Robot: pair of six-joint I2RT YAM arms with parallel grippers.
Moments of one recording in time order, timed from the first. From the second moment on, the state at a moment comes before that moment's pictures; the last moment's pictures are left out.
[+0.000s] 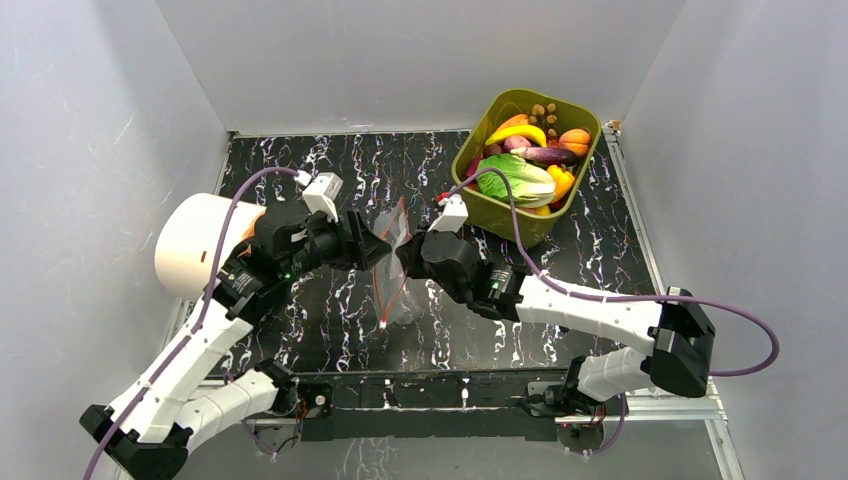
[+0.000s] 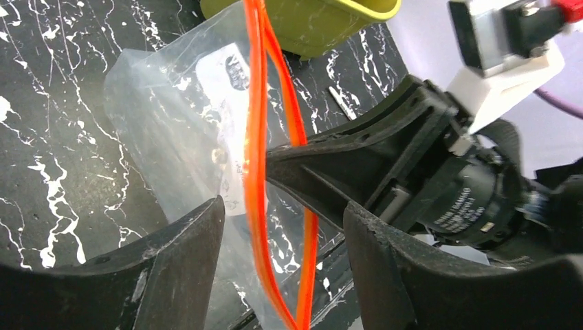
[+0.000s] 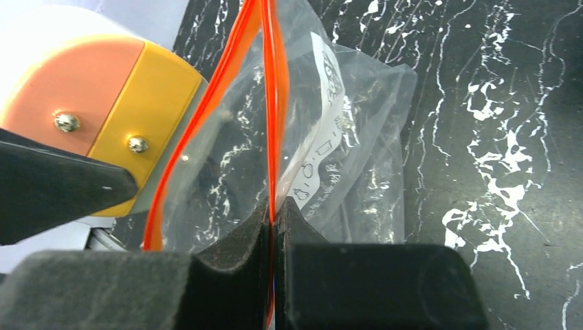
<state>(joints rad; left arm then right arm) -0.60 0.88 1.02 -0.56 0.19 -0.52 1.10 1.34 1.01 -0.06 0.49 0.78</state>
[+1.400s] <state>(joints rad) -0.61 0.83 0.87 -0.53 0.18 -0.16 1.10 1.23 0.84 -0.12 0.55 0.67</state>
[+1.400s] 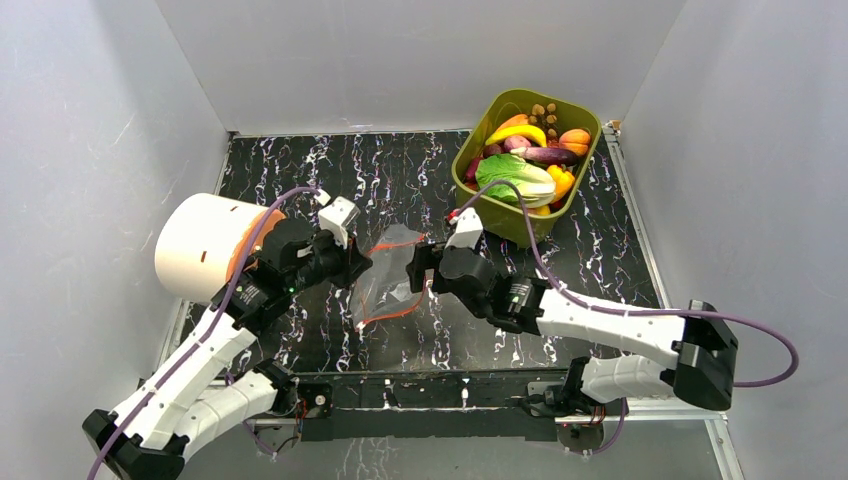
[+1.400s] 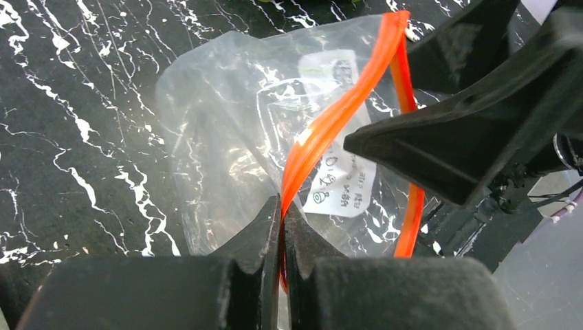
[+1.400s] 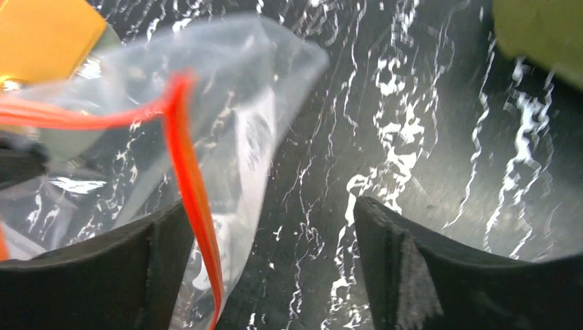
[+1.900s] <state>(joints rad) -0.61 0.77 0.77 -0.49 0.27 -0.18 1.00 1.22 1.19 -0.27 0.42 0.09</state>
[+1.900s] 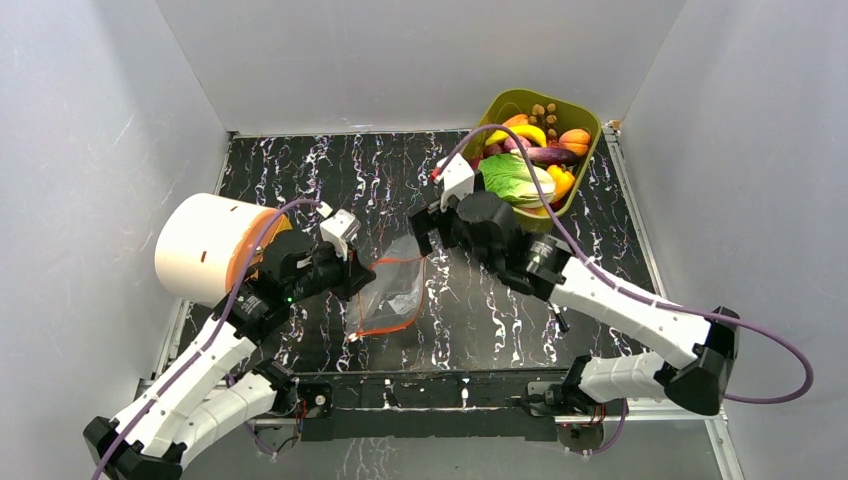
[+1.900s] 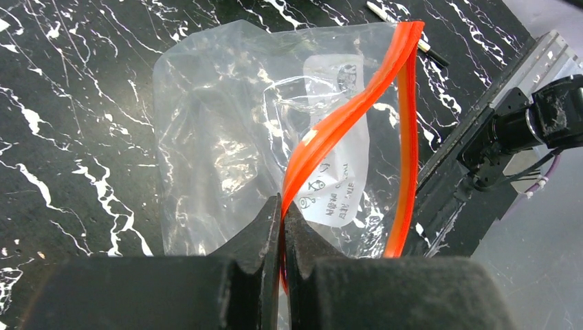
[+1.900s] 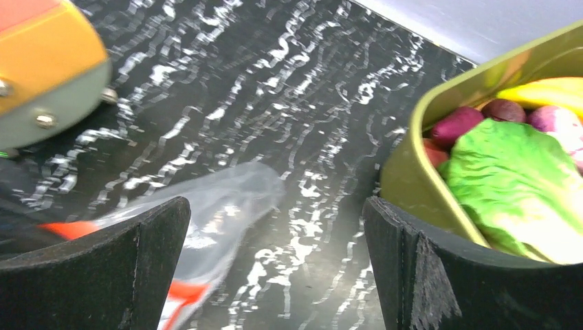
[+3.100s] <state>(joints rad) -0.61 0.65 0.64 -0.43 0.31 -0.22 0.23 1.83 1.75 -0.80 -0.07 -0.58</state>
